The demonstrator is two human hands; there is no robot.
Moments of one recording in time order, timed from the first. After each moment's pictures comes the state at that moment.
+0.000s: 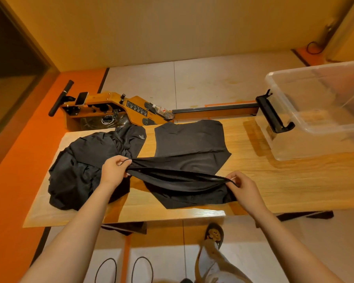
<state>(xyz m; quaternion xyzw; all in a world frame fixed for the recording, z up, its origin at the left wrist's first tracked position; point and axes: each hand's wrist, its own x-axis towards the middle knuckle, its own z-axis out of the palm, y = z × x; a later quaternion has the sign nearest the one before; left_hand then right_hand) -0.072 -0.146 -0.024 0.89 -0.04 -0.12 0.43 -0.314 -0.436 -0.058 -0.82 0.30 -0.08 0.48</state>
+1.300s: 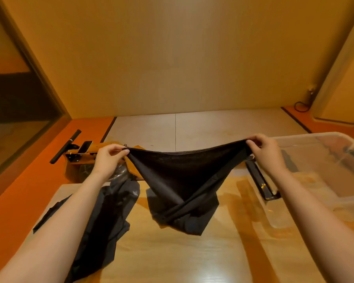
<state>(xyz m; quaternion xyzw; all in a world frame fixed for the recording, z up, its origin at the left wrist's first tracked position) 0.016 -0.235 0.119 0.84 -0.16 0.01 0.52 -0.190 -0.604 0.120 -0.86 0.23 -0.30 0.33</state>
